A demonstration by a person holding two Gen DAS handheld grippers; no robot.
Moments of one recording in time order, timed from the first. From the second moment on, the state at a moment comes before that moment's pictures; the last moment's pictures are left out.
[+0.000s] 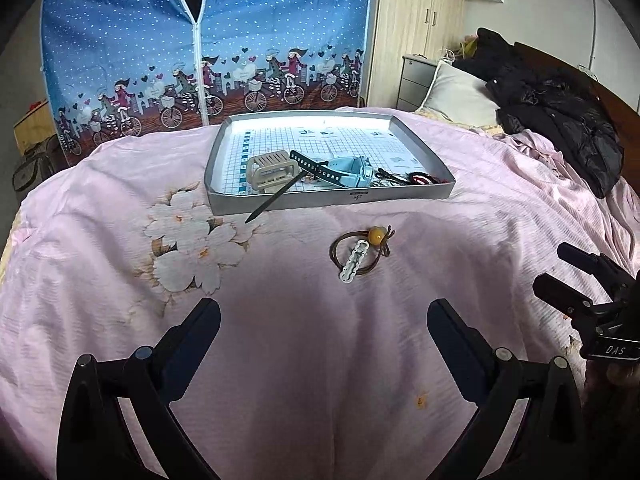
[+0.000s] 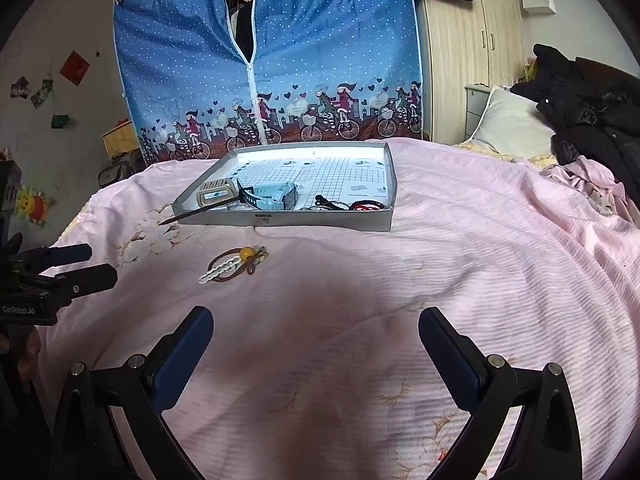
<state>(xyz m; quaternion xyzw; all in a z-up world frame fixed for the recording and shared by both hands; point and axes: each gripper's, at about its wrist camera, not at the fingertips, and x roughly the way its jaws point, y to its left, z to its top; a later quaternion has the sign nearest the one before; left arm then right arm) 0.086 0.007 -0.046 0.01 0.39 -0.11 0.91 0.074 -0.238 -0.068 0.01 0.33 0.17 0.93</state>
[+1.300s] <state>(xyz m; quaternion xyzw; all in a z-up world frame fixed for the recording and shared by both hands) 0.189 0.003 -0.119 -0.04 0.49 -0.22 0.84 0.197 -0.175 -0.127 0.00 0.41 0.35 0.84</state>
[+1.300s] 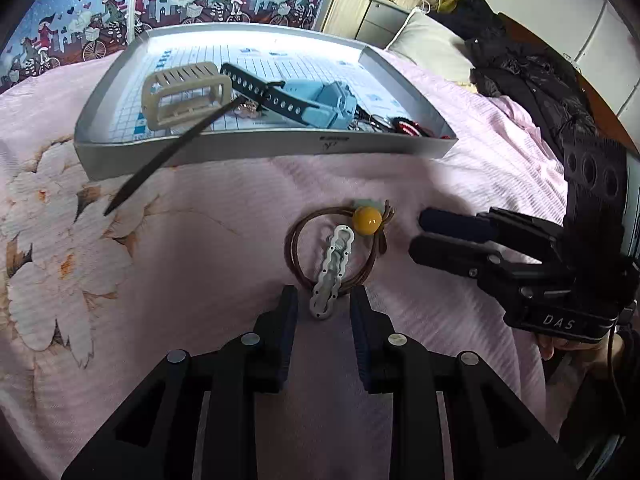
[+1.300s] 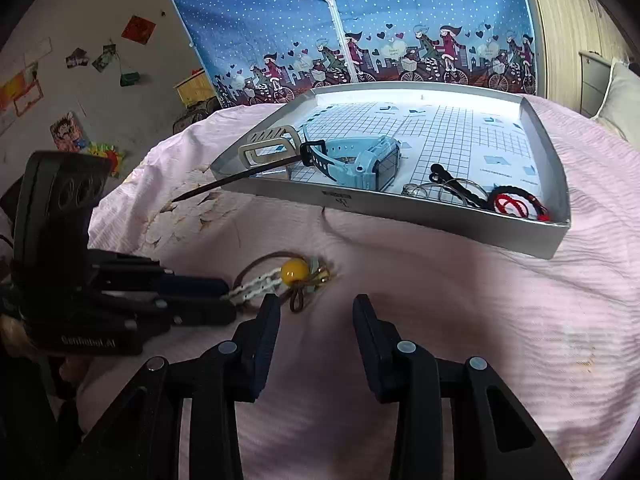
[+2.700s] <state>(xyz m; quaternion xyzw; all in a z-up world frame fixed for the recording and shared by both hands) 0.162 0.023 -0.103 -0.09 0.48 -0.13 0.87 0.217 -0.134 -0.148 -0.05 0.41 0.32 0.85</state>
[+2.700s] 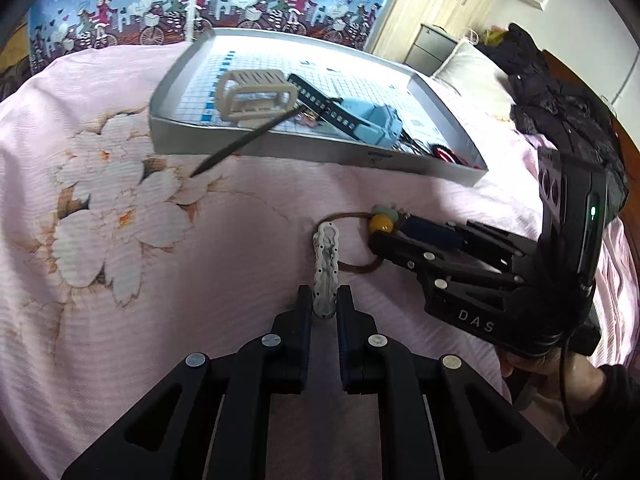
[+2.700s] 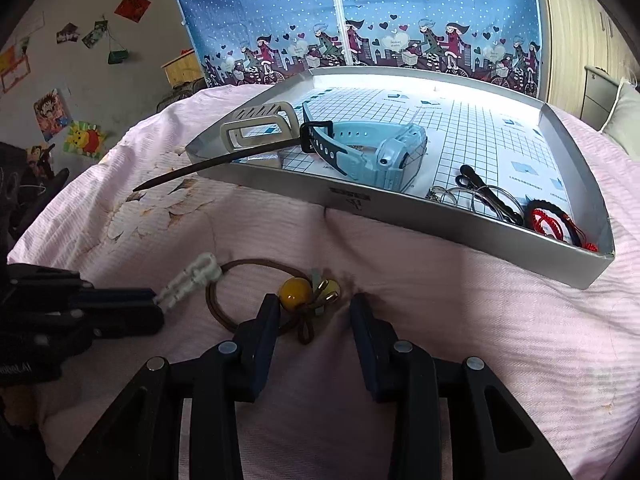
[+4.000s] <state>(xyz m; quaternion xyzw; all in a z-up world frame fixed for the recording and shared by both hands) 0.179 0.013 -0.118 -0.05 0.49 -0.13 0.86 0.219 -0.157 -0.140 0.02 0.38 0.31 0.87</state>
